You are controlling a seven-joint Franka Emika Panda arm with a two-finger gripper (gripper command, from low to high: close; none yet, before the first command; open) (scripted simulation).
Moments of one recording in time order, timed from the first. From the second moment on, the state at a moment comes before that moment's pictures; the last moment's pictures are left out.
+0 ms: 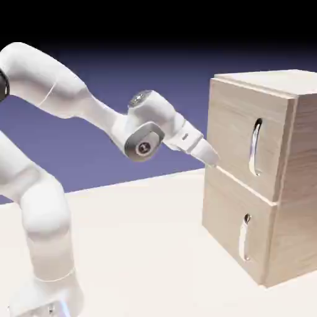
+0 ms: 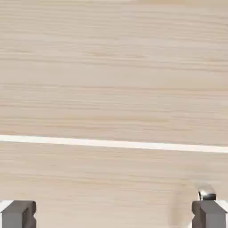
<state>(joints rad) 0.03 -0.58 -0.02 -2.80 -0.05 3.03 0.72</state>
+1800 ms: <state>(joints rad) 0.85 -1.15 -1.05 -2.54 -2.40 2.84 -0.39</state>
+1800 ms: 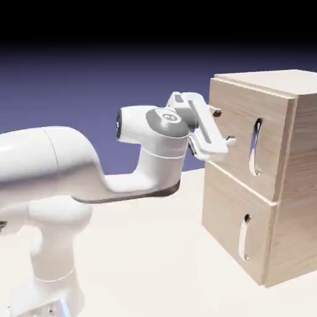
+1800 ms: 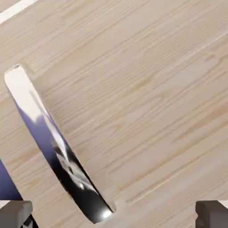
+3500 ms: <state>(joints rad) 0.24 -0.78 -0.40 -2.77 -2.66 2.55 0.09</state>
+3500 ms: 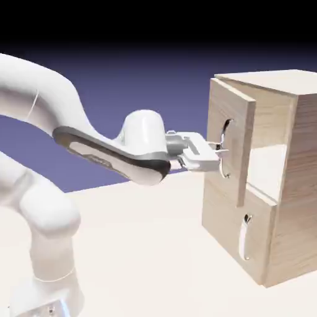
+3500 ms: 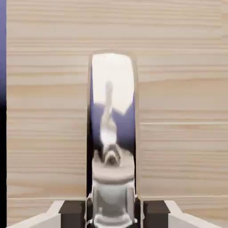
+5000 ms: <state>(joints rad) 0.05 -0.53 0.94 -2.50 -0.90 1.28 -0.22</state>
